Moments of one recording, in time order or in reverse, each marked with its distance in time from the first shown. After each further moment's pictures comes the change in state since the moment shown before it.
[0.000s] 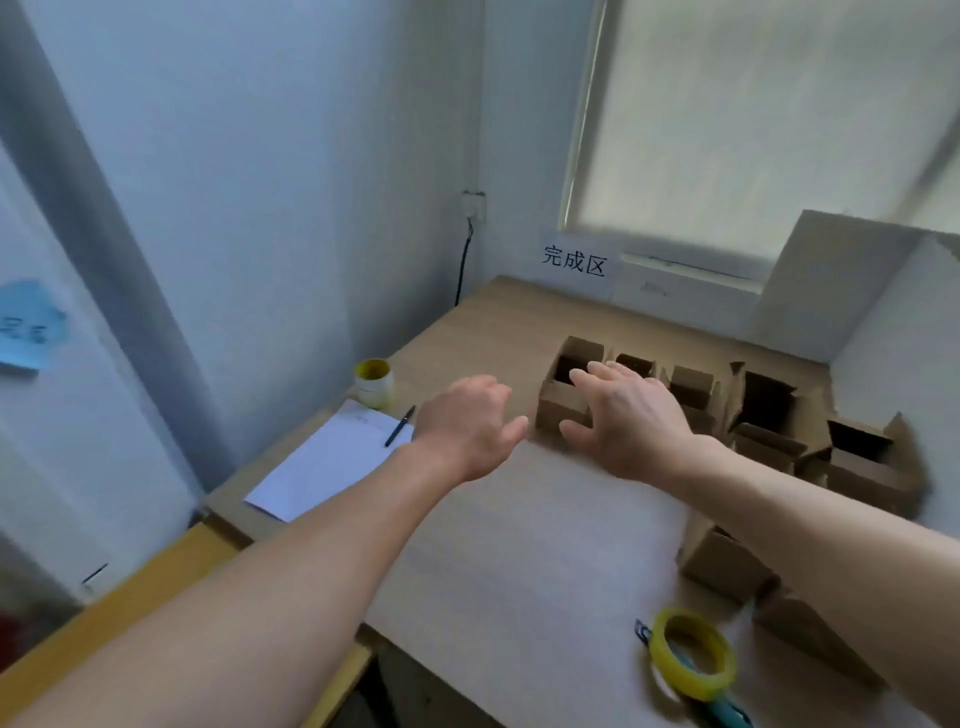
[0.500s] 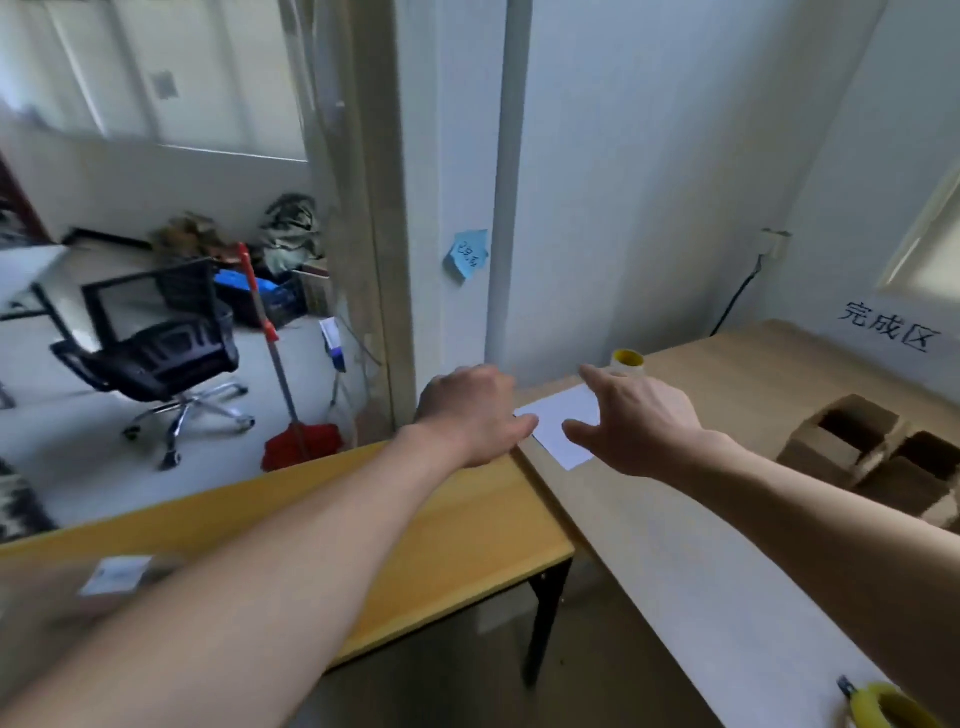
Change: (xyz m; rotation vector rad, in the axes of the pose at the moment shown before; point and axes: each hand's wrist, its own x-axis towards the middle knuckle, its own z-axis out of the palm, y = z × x) left_hand -0.313 -0.078 -0.112 0.200 0.139 -0.557; right_hand -0.108 -0.242 -0.059 0.126 0.033 -0.564
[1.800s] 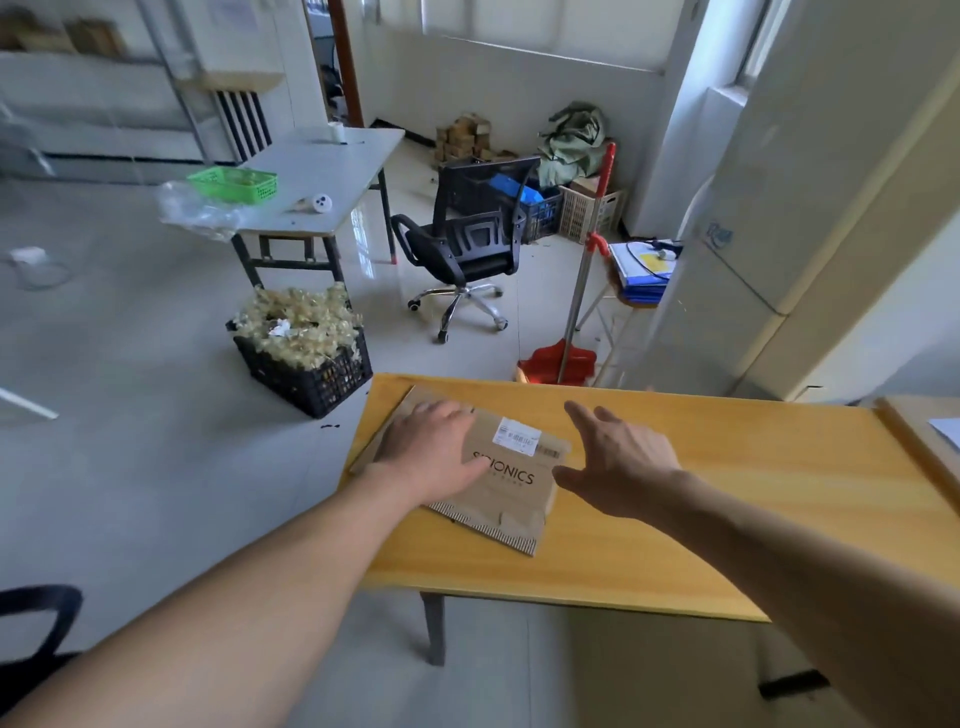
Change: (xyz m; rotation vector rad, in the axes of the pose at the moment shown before) left_hand -0.390 -0.474 0.011 0.063 -0.179 -0.577; right_hand -0.016 -0.560 0.143 0.093 -0.299 -0.454
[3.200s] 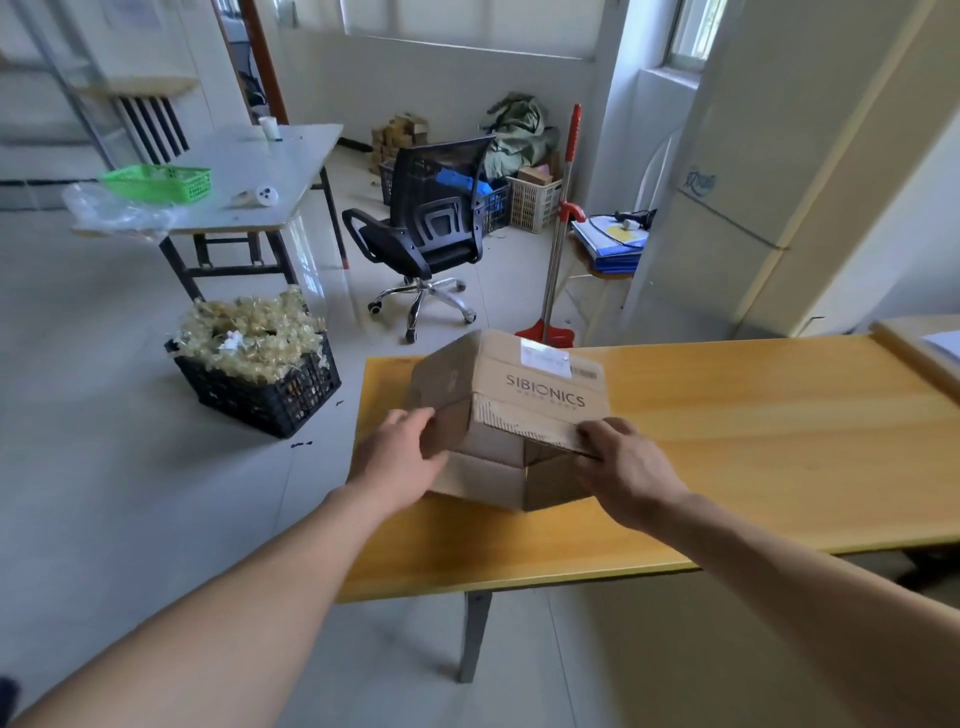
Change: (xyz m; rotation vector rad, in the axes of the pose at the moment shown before) left_hand 0.016 -0.121 0.129 -0.447 0.037 -0.128; right_hand 0.003 -0.060 0.130 0.438 0.079 0.200
